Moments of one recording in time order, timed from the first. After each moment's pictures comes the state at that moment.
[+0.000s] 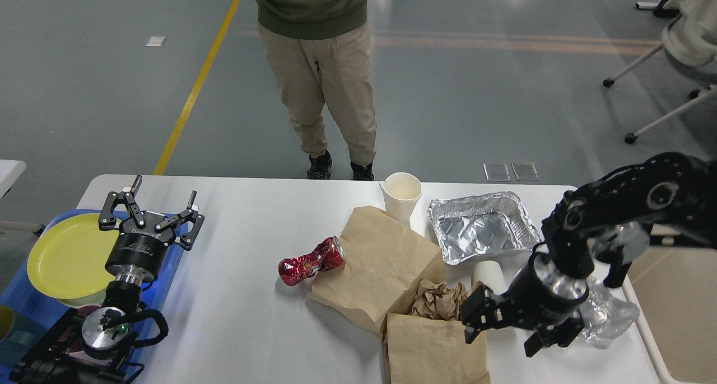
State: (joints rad) left arm -0.27 0.17 -1.34 -0.79 -0.06 -0.57 -0.12; right arm 1.70 -0.37 -1.01 1.60 -0.05 0.41 -0.20
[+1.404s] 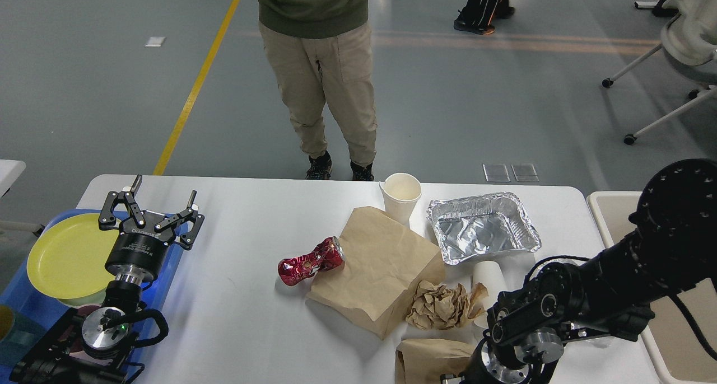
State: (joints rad) left arm -0.27 0.17 -1.34 -0.79 -0.06 -0.58 -0.12; right arm 1.35 -0.10 -0.99 1.45 -0.07 0.14 -0.23
